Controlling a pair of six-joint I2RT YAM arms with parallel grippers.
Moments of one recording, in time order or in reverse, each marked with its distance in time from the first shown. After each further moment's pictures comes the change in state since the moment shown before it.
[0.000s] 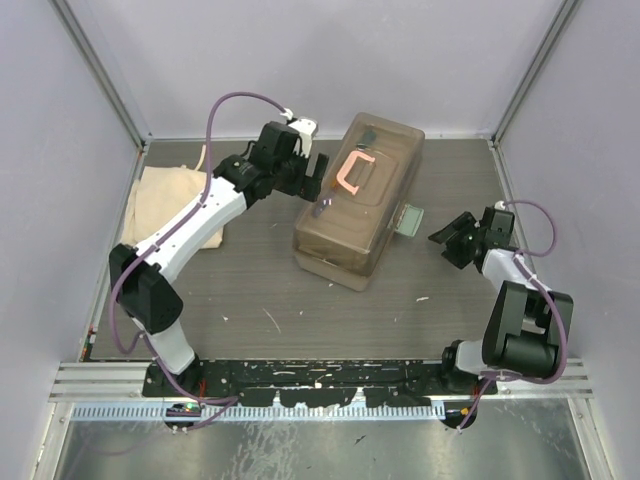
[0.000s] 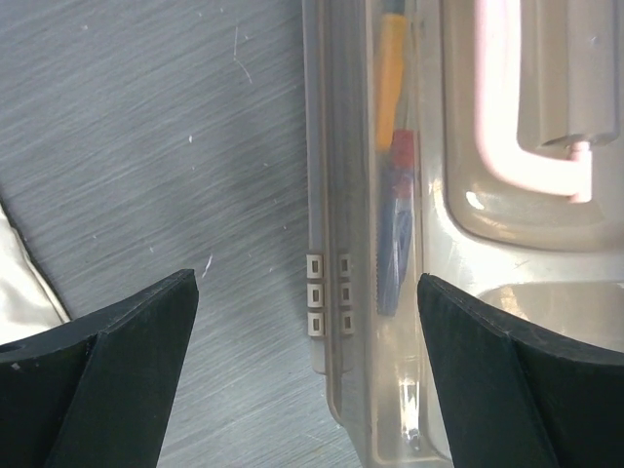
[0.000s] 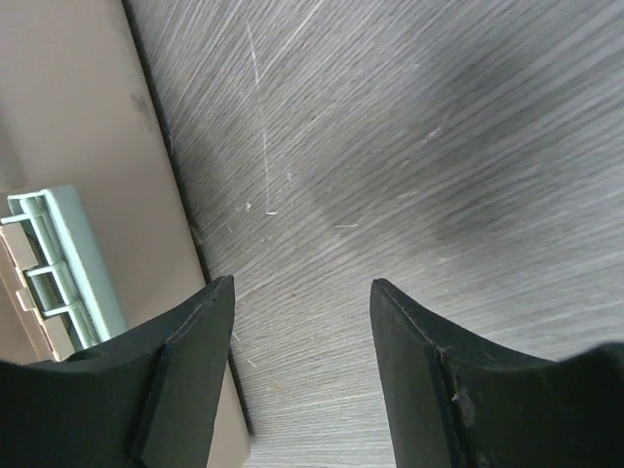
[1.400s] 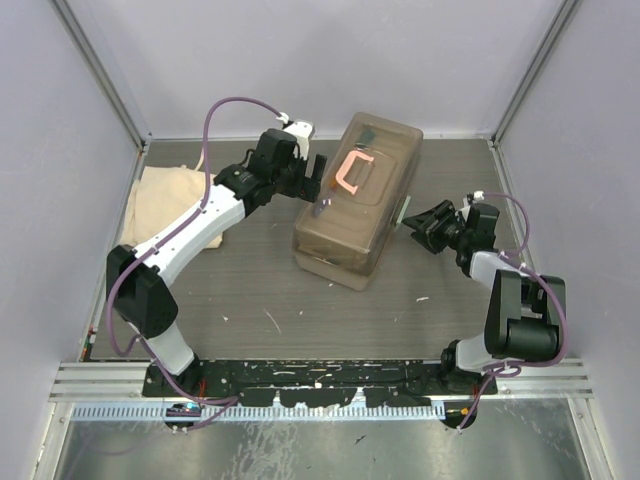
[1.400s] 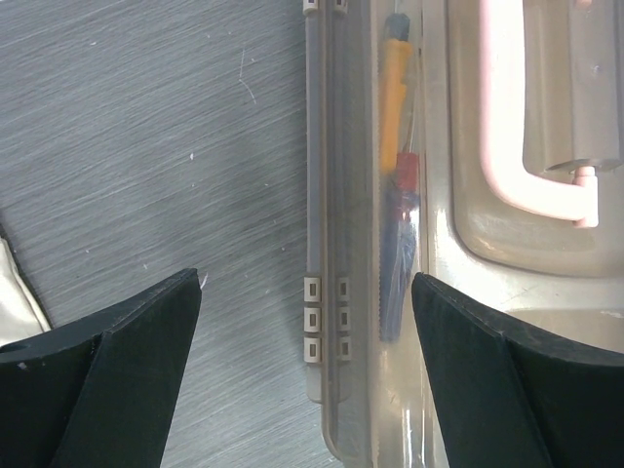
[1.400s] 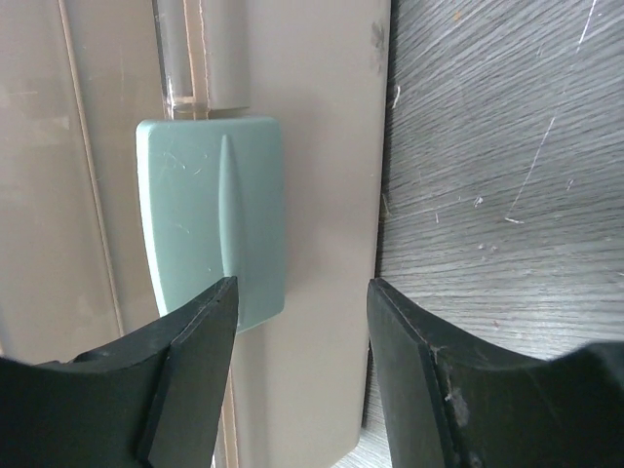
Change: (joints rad) left arm -0.011 -0.033 -0.132 0.144 -0.016 -0.028; right arm 0.113 0.093 -0.076 0.441 -0.331 0.210
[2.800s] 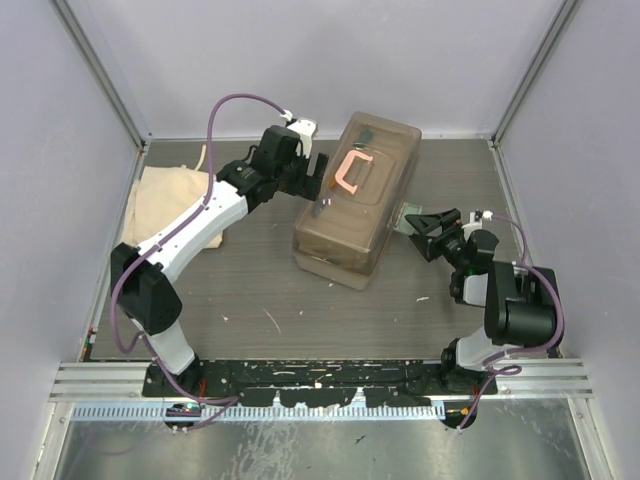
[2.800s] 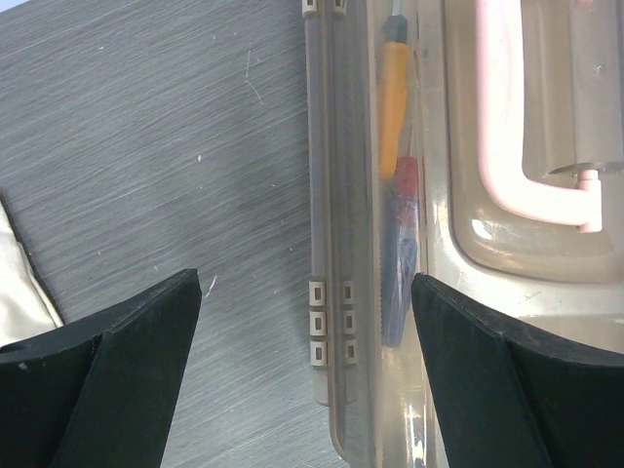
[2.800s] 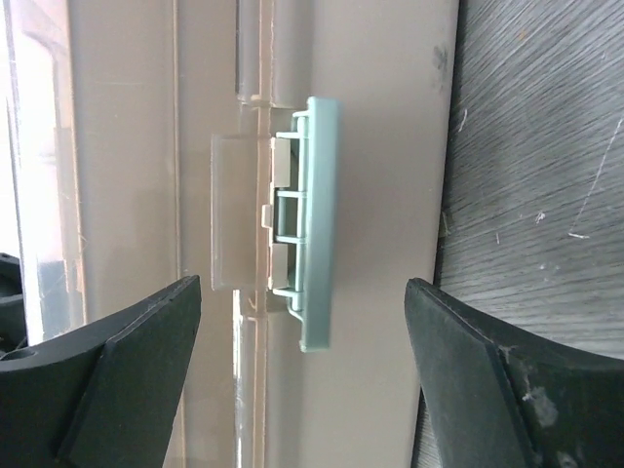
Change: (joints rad) left arm -0.004 0.031 0.057 -0.043 -0.014 0.024; right arm -0.024 0.046 -0.267 0.655 0.017 0.297
